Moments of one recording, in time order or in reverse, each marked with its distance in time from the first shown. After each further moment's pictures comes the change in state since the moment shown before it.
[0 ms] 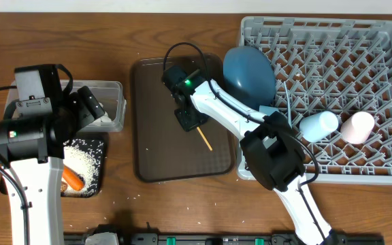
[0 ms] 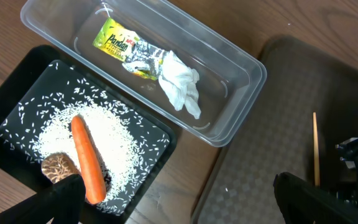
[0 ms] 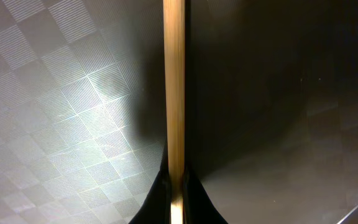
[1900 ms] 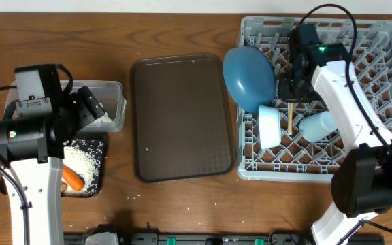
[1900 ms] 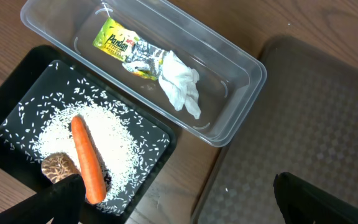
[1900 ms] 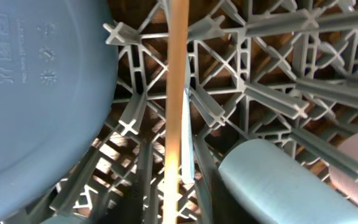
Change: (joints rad) left arm 0.000 0.000 0.000 0.000 0.000 0.000; right arm -0.568 -0.507 -0.325 -0.080 0.112 0.039
